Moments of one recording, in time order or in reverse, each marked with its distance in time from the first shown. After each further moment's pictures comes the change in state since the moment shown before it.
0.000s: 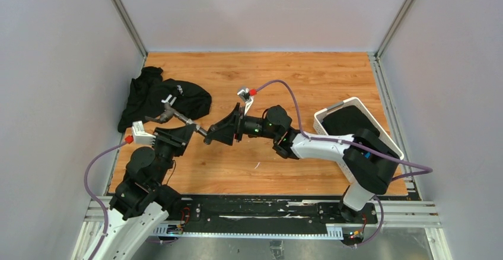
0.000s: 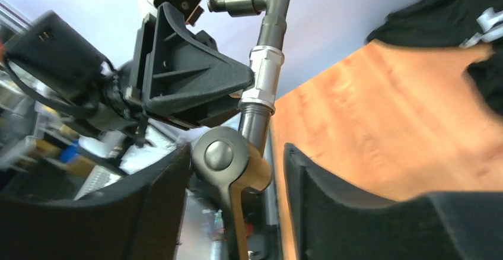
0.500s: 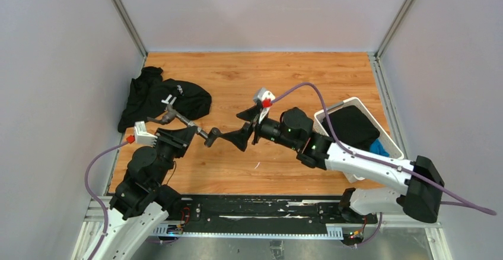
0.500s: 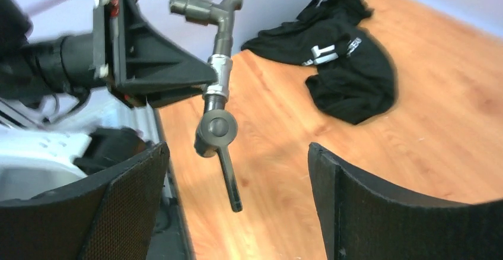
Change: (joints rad) left arm -0.006 0.002 0.000 -0.039 0.032 0.009; right arm 0.027 -0.355 -0.008 -0.523 0.281 -0.336
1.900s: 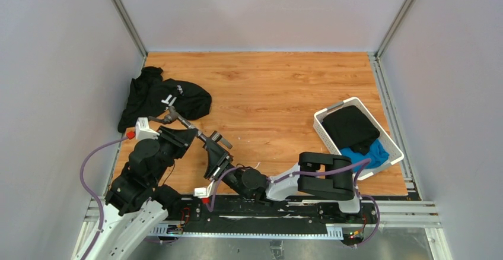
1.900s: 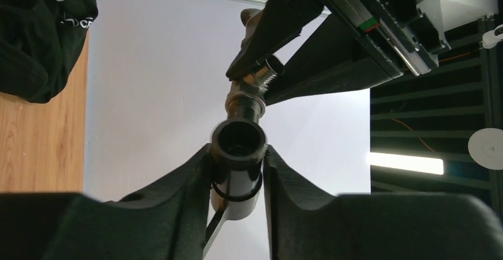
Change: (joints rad) left arm 0.000 0.109 0.116 -0.158 0.019 0.032; right arm 0.451 0.698 -0.043 0.993 0.664 -2.314
